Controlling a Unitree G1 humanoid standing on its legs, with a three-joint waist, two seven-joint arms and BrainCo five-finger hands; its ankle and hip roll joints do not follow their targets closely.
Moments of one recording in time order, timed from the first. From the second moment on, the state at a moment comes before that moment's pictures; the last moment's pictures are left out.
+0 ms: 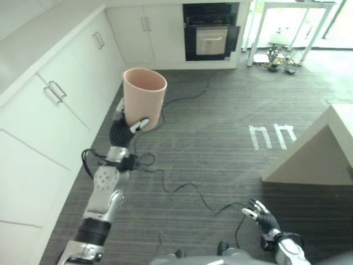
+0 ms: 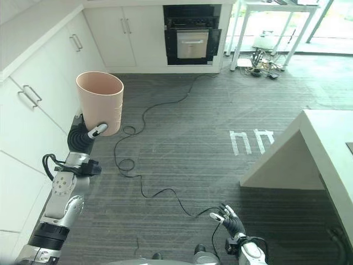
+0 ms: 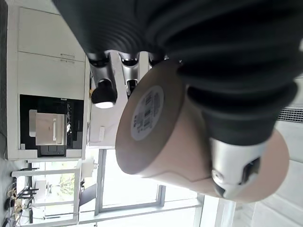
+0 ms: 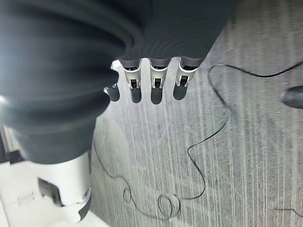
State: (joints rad) left arm -0.11 0.44 -0.09 -0.01 -0.53 -0.37 -0.01; right arm 0.10 -0.28 0.11 0.76 0.40 -0.19 0.21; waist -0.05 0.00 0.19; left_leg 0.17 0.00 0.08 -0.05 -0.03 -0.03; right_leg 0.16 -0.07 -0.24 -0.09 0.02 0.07
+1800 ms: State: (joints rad) left arm -0.17 0.39 -0.19 -0.05 -0.49 -0.34 -0.09; right arm 0.08 -0.26 0.03 0.95 0.84 -0.11 0.36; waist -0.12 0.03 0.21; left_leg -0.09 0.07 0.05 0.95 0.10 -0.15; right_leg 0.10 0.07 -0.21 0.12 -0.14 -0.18
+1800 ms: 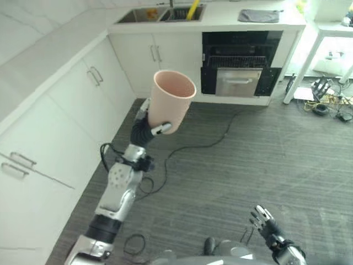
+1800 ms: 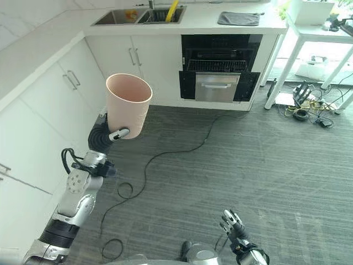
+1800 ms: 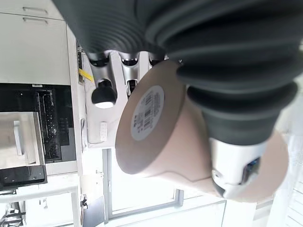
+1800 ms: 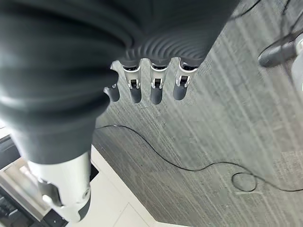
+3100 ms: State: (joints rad) left arm -0.15 0.43 -0.15 -0.07 -0.41 -0.31 -0.09; right arm 0.11 -0.27 0.05 0.97 0.71 -0.14 0.35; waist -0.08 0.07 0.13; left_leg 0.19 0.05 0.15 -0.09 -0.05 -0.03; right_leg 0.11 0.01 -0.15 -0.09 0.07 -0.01
